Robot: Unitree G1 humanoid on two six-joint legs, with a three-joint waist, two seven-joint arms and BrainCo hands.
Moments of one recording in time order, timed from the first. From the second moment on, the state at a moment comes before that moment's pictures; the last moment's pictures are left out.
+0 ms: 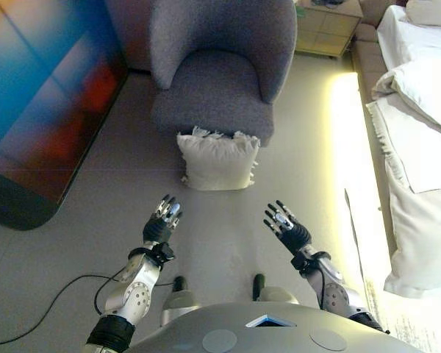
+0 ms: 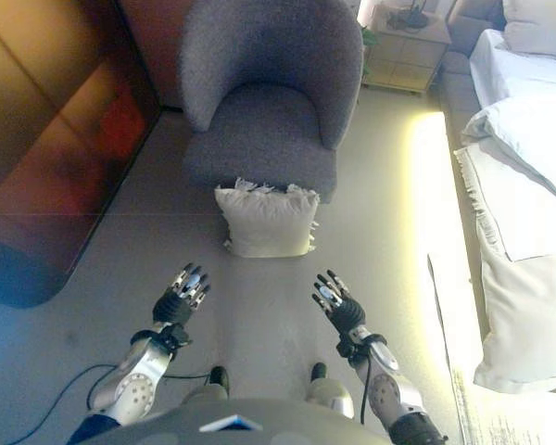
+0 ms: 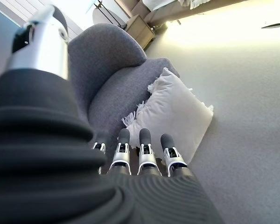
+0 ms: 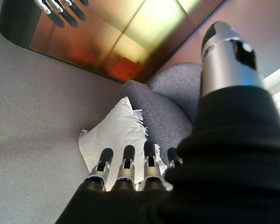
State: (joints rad) left arm 0.27 0.33 -0.25 0.21 -0.88 -0.08 0.01; right arm 0.24 -0.29 0.30 0.27 0.88 0.00 0.17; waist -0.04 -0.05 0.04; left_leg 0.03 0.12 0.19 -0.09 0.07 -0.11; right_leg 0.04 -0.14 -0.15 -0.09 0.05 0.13
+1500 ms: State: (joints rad) left arm 0.19 0.36 -0.23 0.32 -0.80 -0.10 -0.02; right arm 0.29 -0.26 0.26 0.30 0.87 -0.04 0.14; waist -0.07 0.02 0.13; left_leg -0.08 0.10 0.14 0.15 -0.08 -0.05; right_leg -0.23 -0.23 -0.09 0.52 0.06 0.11
